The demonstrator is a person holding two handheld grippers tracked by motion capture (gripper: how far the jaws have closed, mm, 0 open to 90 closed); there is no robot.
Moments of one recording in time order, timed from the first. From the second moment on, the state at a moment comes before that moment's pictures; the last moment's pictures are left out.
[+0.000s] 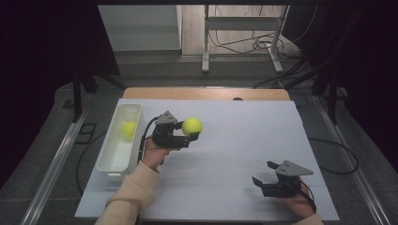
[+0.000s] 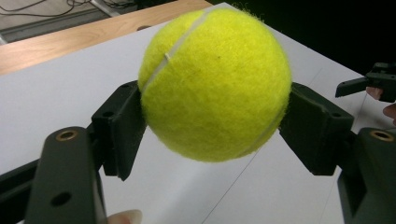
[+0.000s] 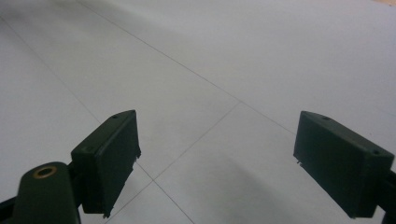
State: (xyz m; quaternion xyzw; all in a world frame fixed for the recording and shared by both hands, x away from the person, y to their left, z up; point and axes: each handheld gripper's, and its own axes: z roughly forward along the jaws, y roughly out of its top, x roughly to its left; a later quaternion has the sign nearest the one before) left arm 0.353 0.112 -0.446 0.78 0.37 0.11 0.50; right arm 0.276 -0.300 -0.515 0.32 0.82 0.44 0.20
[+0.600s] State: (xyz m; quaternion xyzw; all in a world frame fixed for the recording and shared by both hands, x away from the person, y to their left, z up) left arm 0.336 0.147 -0.434 0.76 0.39 0.13 0.51; right arm 0.276 -0.299 -0.515 0.32 0.82 0.44 0.20
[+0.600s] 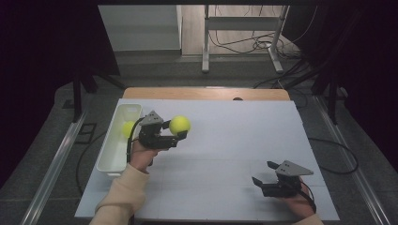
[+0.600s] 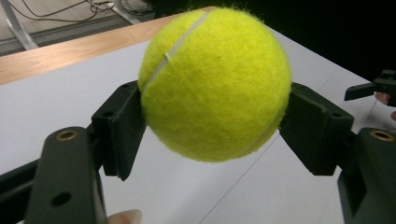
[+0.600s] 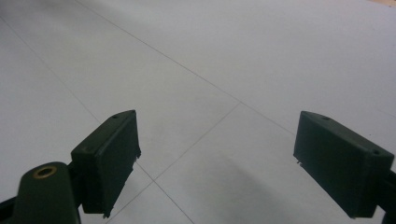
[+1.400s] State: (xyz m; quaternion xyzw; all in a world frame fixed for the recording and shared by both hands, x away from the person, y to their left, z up) left arm 0.320 0.188 -0.431 0.73 0.43 0.16 0.51; right arm 0.275 -0.299 -0.515 0.32 0.82 0.44 0.20
